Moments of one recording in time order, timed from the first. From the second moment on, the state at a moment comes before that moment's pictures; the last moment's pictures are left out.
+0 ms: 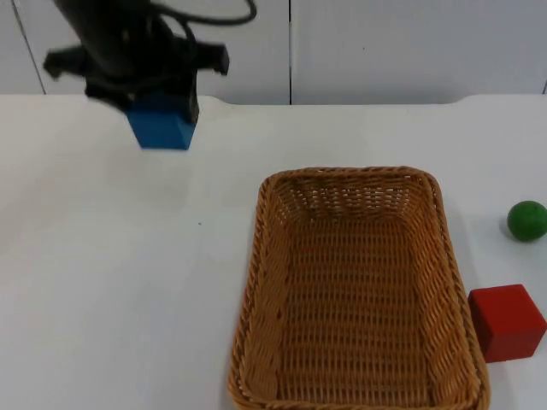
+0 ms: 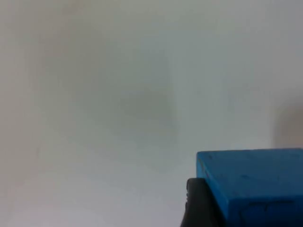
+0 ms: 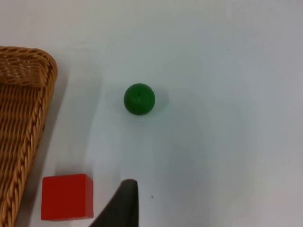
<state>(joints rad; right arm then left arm) 0.06 0.89 -0.73 -0.06 0.72 0.01 -0.32 1.96 -1.49 -0.04 0.73 -0.13</state>
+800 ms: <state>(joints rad) 0.06 0.89 -0.73 -0.06 0.73 0.01 -0.79 1.93 -1.37 -0.06 0.75 0.20</state>
